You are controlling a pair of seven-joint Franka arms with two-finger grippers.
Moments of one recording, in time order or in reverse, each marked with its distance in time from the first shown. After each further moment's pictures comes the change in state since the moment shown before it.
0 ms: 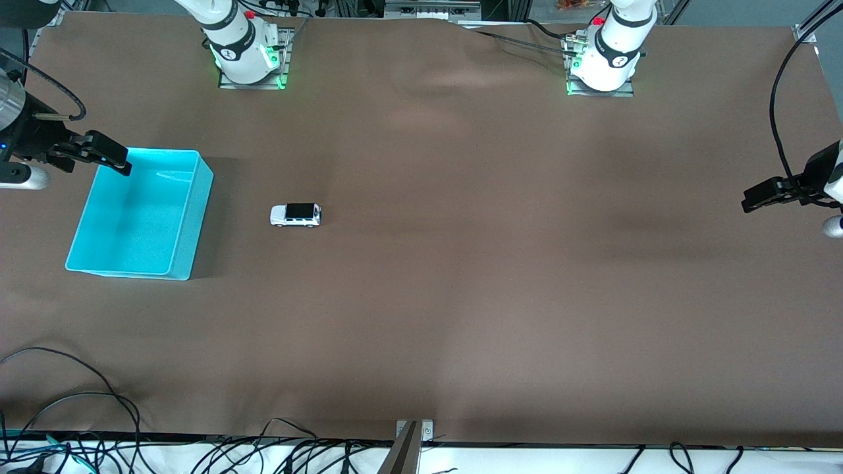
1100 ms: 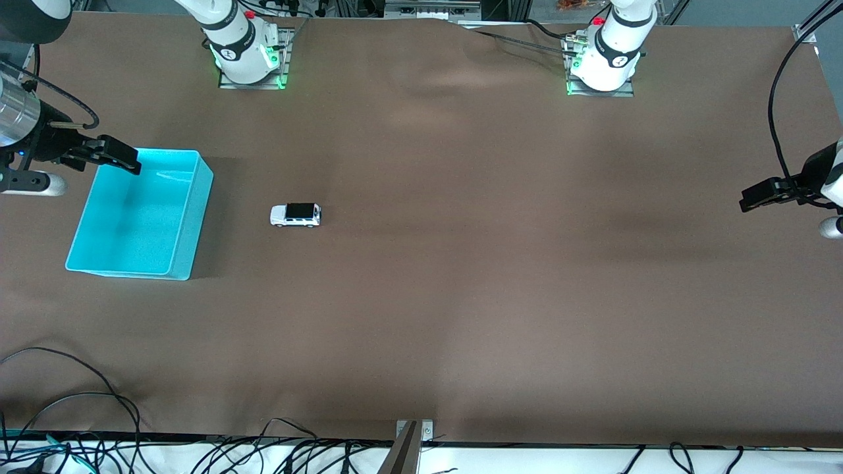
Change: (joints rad) left arm 0.000 0.005 -0.001 0.000 0.000 -0.011 0.000; right arm 0.003 0.022 0.001 -0.010 0.000 -0.037 0.013
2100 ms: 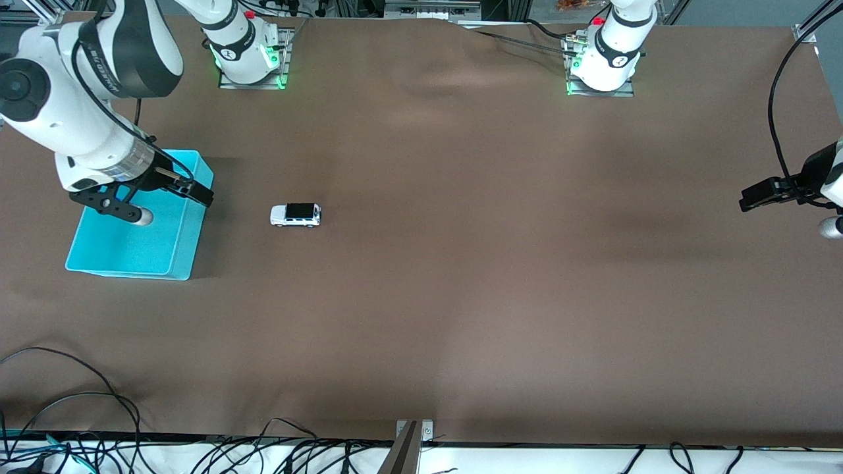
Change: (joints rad) left arm 0.000 0.000 0.000 0.000 0.000 -0.003 0.000; right arm 0.007 -0.028 0.100 -0.384 0.000 0.382 0.414
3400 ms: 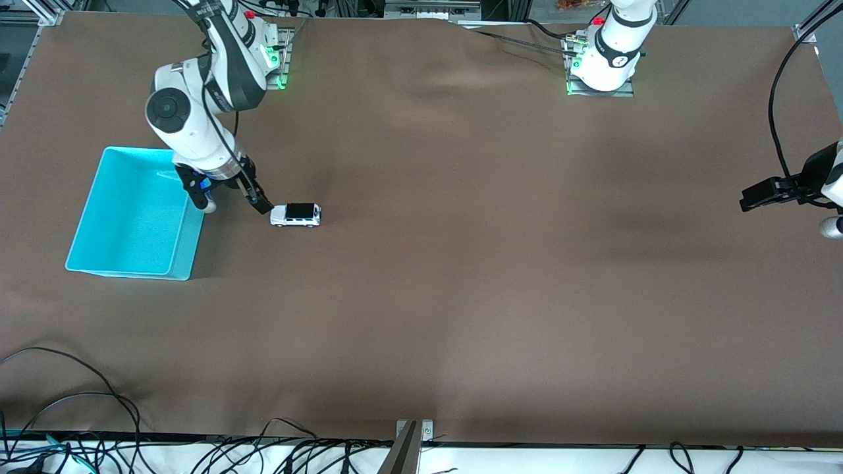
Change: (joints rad) left arm 0.001 0.000 0.000 0.000 0.000 0.000 0.000; right arm 0.097 0.045 0.068 -0.388 0.042 0.490 0.773
